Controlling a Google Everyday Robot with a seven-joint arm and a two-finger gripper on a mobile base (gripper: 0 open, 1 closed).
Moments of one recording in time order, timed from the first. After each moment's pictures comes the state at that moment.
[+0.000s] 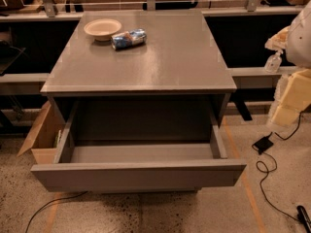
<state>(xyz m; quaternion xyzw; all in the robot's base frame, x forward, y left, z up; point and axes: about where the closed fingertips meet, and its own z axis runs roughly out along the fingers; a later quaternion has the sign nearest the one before) 0.438 -0.215 0.981 -0.60 0.78 -0.04 0.17</state>
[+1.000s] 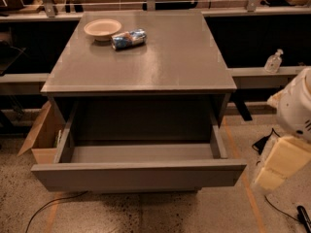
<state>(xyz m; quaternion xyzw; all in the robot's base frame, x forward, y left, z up) 0.363 -0.203 0.913 -0.52 0.84 0.00 0.13</state>
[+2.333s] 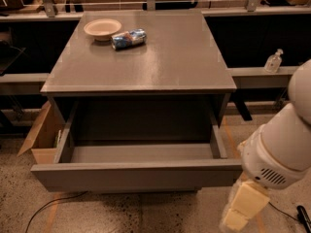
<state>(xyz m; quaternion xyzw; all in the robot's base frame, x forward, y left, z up) 0.326 -0.165 0.816 -0.51 0.85 0.08 0.08</state>
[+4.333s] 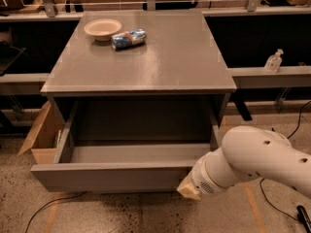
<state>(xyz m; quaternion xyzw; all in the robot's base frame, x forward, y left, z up) 0.389 -0.085 0.658 -0.47 0.85 0.16 0.16</state>
